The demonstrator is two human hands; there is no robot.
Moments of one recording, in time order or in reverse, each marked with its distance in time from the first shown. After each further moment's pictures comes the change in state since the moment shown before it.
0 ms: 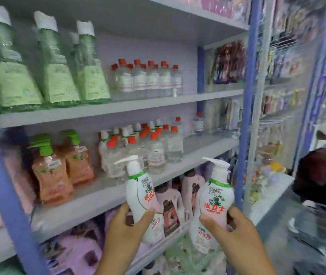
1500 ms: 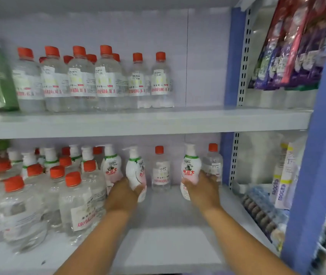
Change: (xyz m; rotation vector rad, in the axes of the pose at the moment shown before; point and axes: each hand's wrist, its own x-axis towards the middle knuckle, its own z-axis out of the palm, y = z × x) left_hand 0.448 -0.029 0.363 0.787 0.617 -0.277; right_hand 0.722 0.117 0.011 -0.395 -0.438 -0.315
